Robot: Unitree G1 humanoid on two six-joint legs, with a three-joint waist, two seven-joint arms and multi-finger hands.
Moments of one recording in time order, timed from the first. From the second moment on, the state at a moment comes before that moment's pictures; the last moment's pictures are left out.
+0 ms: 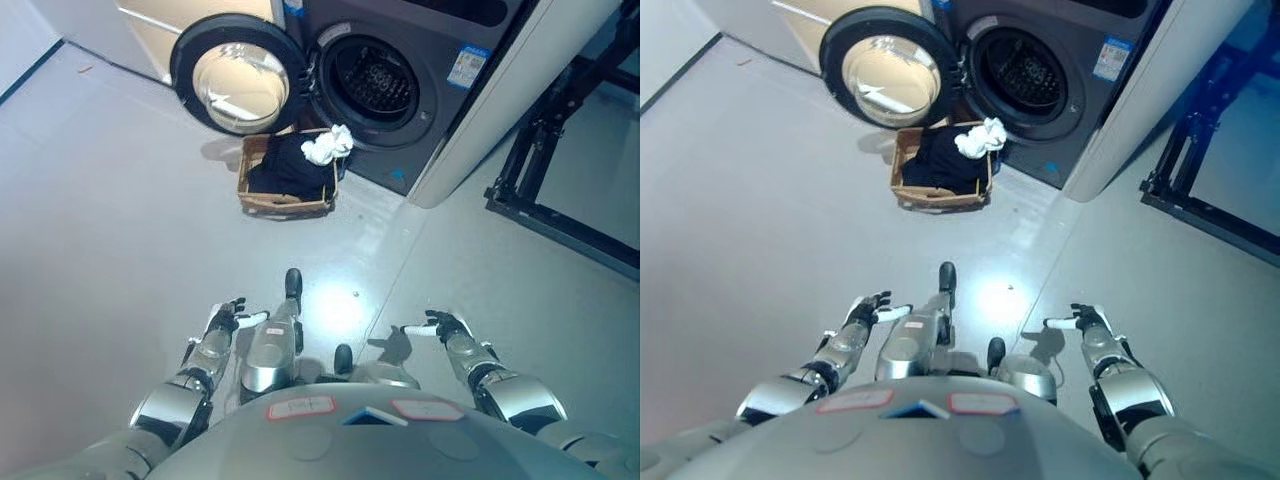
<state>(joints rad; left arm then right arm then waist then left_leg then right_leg) -0.11 0.19 -0.24 1.32 -0.03 -0.11 0.15 -0.15 -0.29 0.27 1.40 0.02 -0.04 -0.15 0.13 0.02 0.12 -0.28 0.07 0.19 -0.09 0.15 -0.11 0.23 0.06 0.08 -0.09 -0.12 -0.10</state>
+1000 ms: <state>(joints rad) -0.02 0.24 -0.29 1.34 0.00 -0.07 0.13 -0.10 -0.27 0.29 1.28 0.01 -0.05 -0.09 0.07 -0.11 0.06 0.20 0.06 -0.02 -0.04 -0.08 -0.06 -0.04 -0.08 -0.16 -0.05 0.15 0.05</state>
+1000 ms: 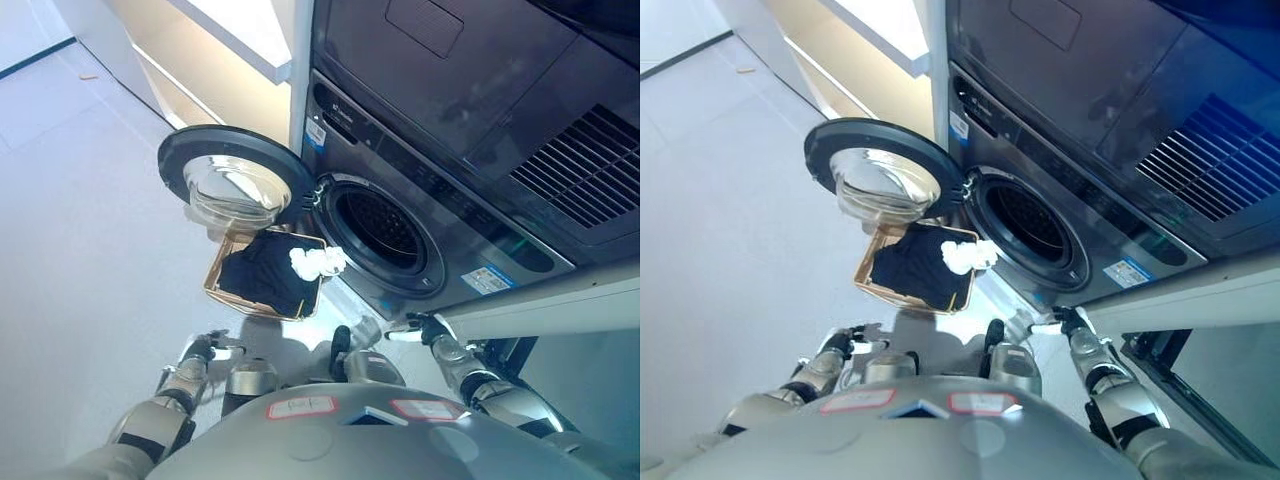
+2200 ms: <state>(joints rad) -0.56 0.36 -0.38 1.11 -0.16 -0.14 0.30 -0.91 -0.57 0.79 0.97 -0.18 -0.13 -0.24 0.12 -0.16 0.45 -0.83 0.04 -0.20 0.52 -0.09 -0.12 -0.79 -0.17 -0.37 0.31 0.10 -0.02</state>
